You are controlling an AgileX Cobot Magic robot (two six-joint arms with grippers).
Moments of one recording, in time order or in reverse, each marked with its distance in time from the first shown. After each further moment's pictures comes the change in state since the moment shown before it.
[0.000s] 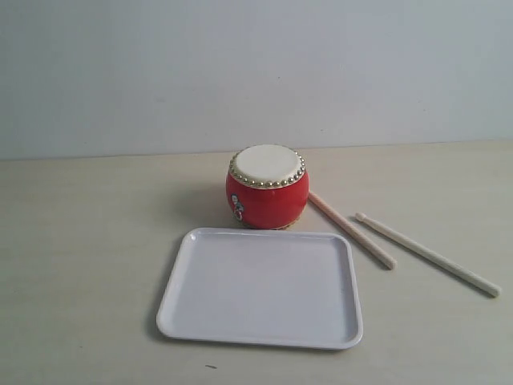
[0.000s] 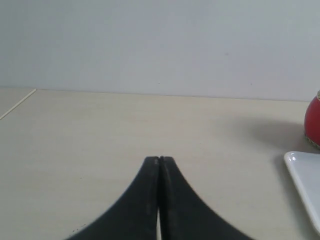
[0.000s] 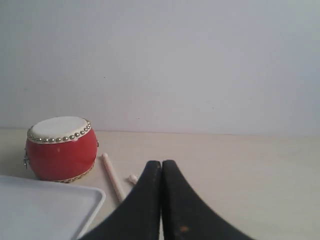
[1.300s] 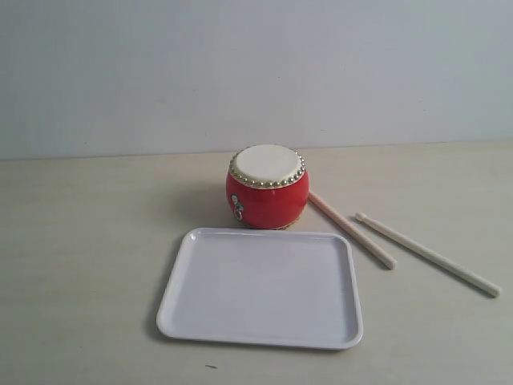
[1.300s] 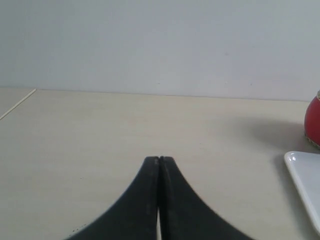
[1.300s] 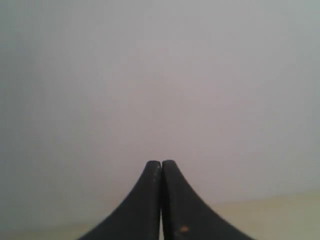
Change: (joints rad) left arm 0.000 0.000 0.000 0.000 0.000 0.000; right arm 0.000 0.667 -0.774 0.409 0.099 -0.090
